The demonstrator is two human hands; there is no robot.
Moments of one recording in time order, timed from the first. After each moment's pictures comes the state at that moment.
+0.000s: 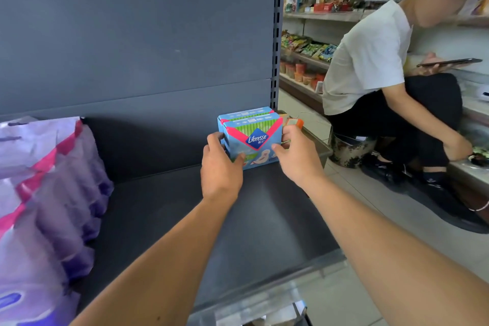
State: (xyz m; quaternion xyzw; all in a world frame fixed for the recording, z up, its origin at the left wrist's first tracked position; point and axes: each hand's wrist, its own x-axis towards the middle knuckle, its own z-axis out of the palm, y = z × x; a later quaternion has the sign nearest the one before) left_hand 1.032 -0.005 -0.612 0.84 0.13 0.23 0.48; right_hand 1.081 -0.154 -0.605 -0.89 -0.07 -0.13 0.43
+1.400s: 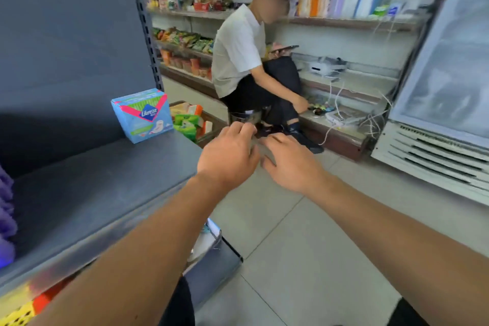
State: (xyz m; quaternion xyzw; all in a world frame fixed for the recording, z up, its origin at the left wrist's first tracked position) left_hand 0.848 -0.159 -0.567 0.92 -0.30 0.18 0.18; right_hand 0.808 -0.311 -0.580 -0.98 -0.04 -0.15 0.10
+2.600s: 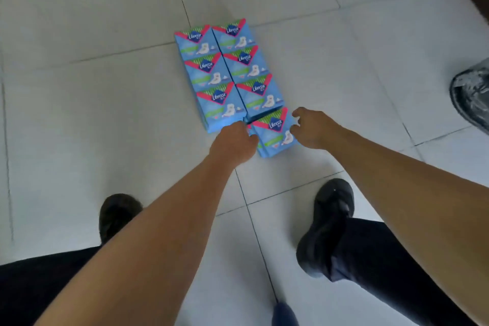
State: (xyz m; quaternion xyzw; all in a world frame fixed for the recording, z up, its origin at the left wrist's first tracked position) left_hand 0.513 -0.572 -0.935 0.75 -0.51 -0.42 0.06; right_hand 0.334 -0.633 -0.927 -0.68 0.65 0.13 0.31
